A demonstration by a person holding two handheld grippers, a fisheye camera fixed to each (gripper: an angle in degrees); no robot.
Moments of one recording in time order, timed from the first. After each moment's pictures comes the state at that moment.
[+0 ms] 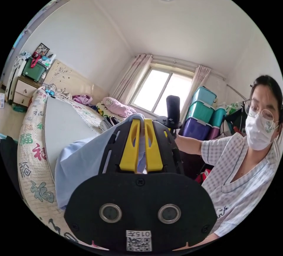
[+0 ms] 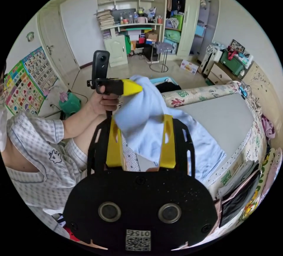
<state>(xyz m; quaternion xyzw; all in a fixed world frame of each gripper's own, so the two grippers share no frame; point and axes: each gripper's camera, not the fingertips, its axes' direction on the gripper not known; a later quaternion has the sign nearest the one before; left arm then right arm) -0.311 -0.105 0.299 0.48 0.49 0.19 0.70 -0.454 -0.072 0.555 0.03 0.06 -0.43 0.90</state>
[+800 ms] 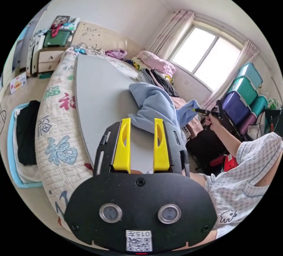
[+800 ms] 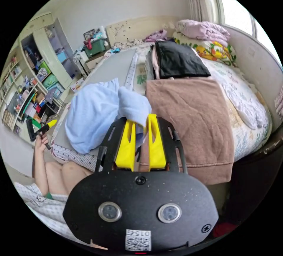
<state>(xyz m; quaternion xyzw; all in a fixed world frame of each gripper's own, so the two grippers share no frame) -0.261 -0.218 0.385 0.27 0.33 0.17 0.89 -0.055 0.050 0.514 0.27 0.23 0.07 0.93</state>
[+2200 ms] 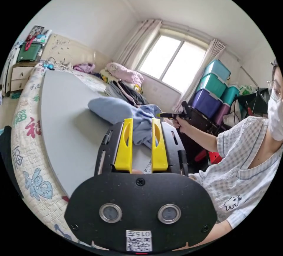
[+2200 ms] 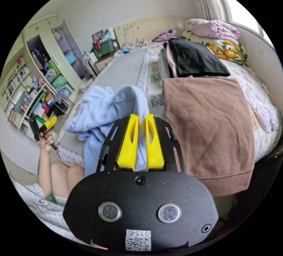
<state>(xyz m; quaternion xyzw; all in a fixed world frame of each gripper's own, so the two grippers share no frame) -0.197 -0.244 0.382 0.32 0.43 0.28 0.80 0.049 -0.032 0.527 0.26 0.21 0.08 0.94</state>
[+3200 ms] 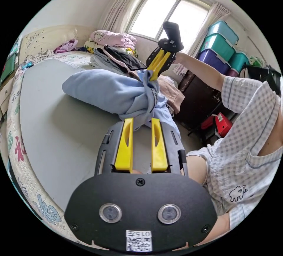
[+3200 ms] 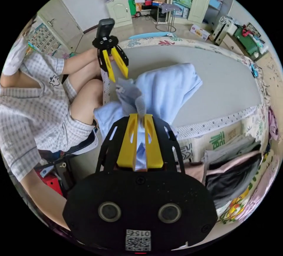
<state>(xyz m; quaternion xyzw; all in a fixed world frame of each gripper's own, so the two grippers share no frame) -0.015 -0.251 0.418 0.22 0.34 0.40 0.82 -0.050 -0.204 0.493 -0.11 0.13 -0.44 0.88</state>
